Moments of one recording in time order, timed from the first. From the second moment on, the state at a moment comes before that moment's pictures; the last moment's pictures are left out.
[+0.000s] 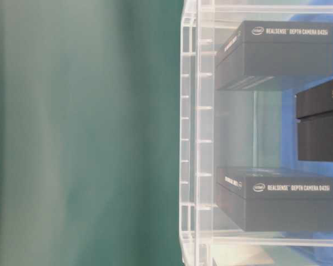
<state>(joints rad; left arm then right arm) 0.26 -0.61 0.37 0.04 1.54 -1.18 -0.33 -0.49 0.47 -0.06 1.39 1.25</state>
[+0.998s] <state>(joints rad) 0.22 -0.27 0.07 0.04 1.54 -1.23 -0.33 -0.49 0.47 -0.06 1.39 1.25</state>
